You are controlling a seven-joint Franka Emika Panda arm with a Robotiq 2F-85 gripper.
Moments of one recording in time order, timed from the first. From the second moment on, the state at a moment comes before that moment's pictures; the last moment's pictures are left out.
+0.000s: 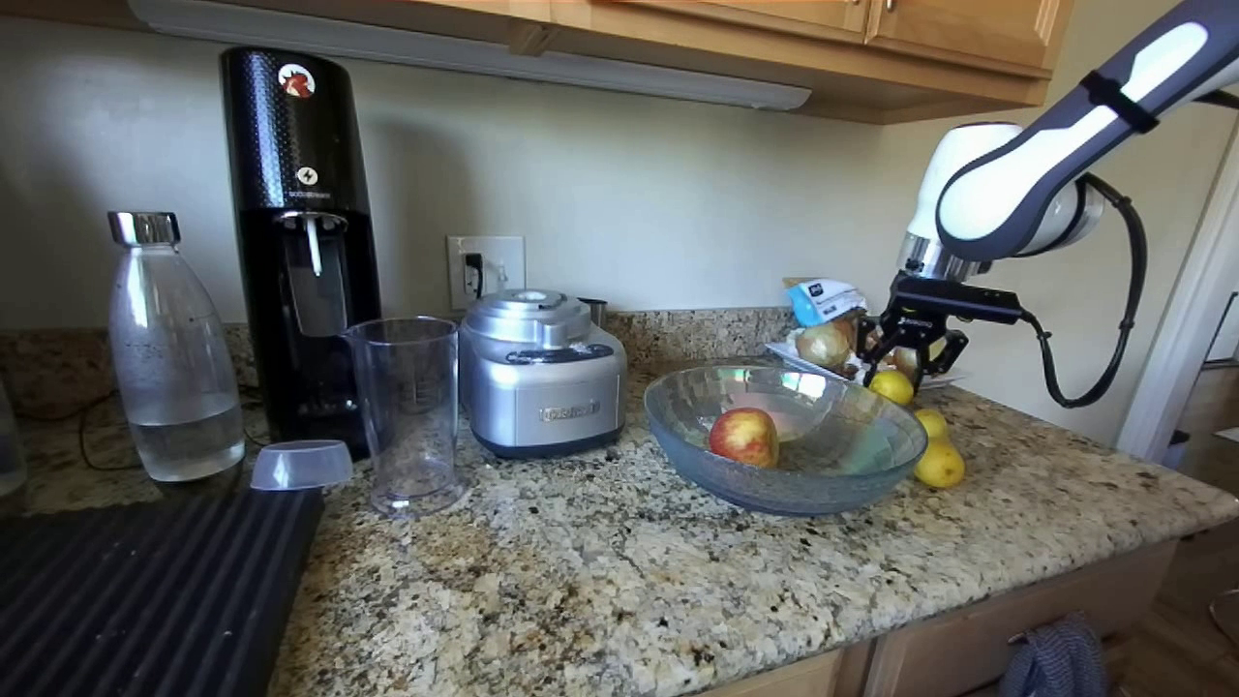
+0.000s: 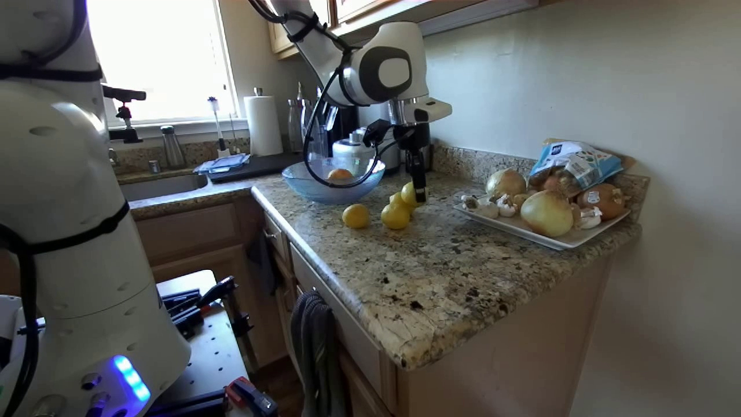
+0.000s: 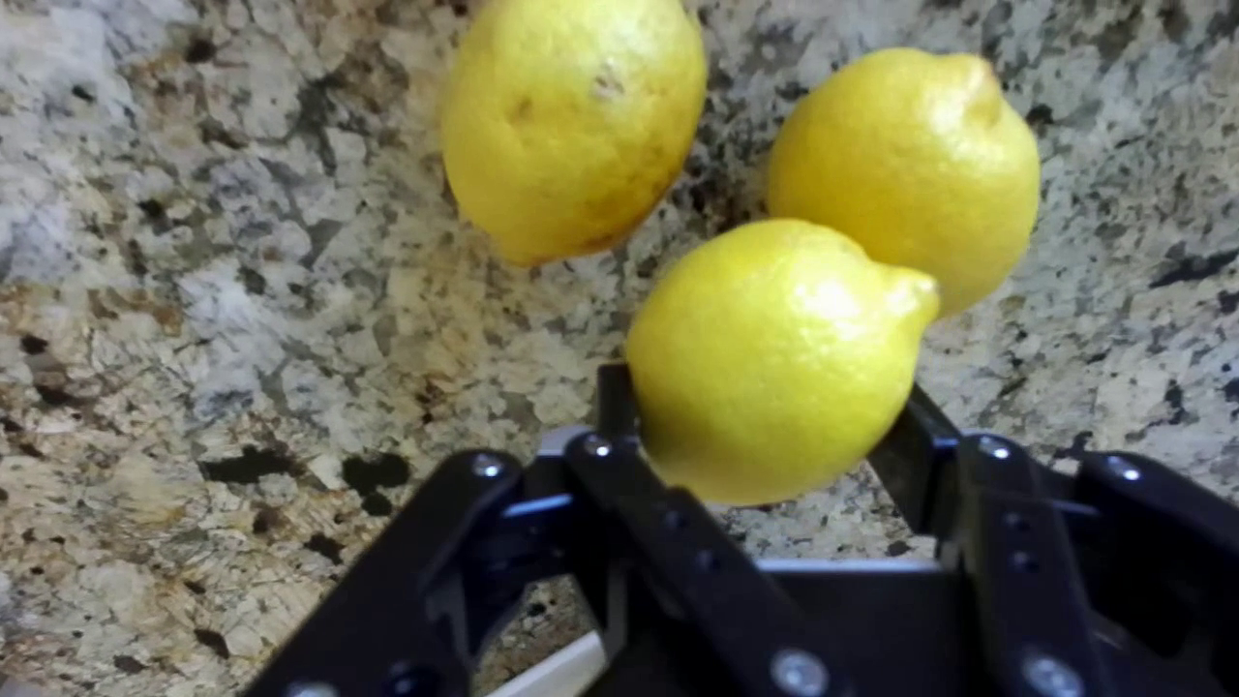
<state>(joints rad) 0.05 0.16 -0.01 -2.25 -0.05 2.59 0.74</state>
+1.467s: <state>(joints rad) 0.11 0.06 -0.02 -2.20 -0.15 2.49 0.75</state>
